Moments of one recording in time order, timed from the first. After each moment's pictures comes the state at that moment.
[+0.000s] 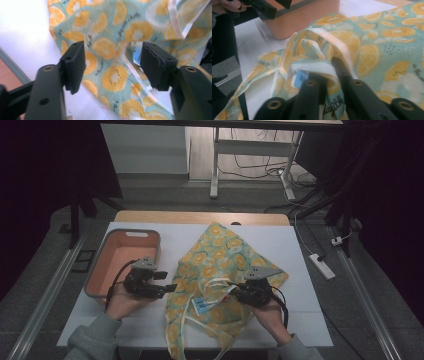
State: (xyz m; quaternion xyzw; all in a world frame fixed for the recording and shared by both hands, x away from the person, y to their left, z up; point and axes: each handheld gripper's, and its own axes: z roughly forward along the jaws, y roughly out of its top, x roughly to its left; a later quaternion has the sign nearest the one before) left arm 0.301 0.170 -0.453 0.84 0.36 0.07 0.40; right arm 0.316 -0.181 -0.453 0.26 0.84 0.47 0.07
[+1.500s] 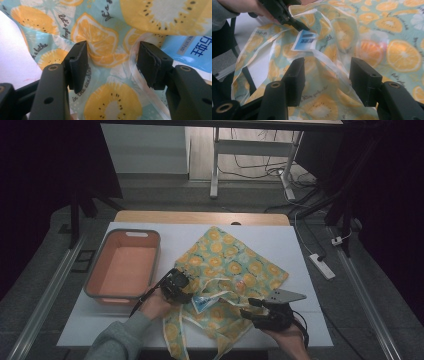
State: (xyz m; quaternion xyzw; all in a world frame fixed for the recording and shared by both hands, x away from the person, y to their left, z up) left arm 0.338 0.085 -0.514 0.89 0.39 0.11 0.19; right arm 0.266 -0.235 -0.475 0.30 0.83 0.46 0.09
